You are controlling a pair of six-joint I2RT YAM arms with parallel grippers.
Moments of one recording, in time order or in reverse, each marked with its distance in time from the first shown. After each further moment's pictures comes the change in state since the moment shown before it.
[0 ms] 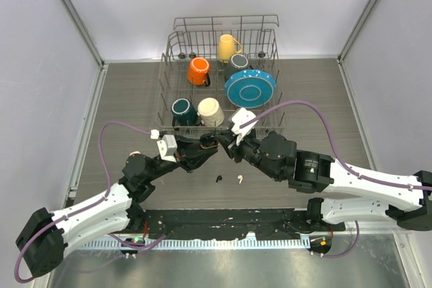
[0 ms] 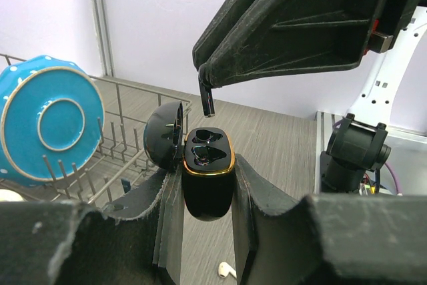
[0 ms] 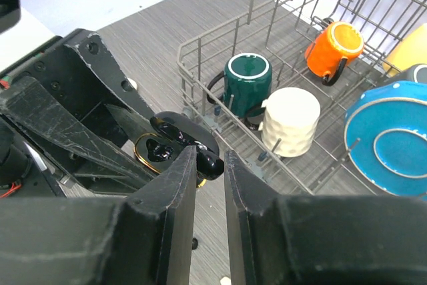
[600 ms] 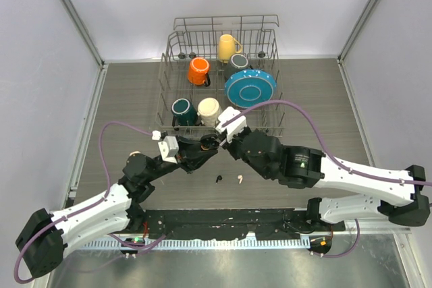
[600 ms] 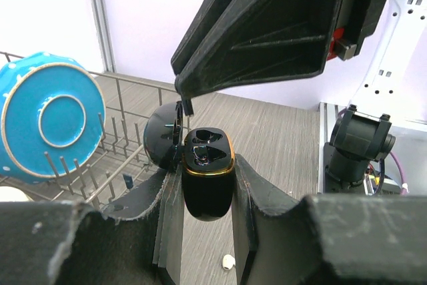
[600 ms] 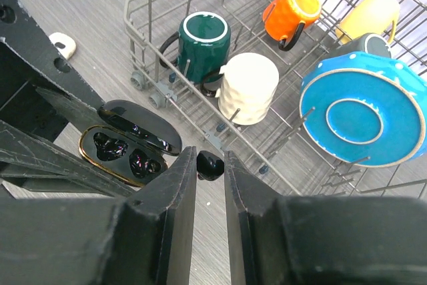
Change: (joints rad) left arm 0.001 -0.009 0.000 -0.037 0.013 0.032; right arm 0.002 0.126 0.125 -0.200 0.130 -0.051
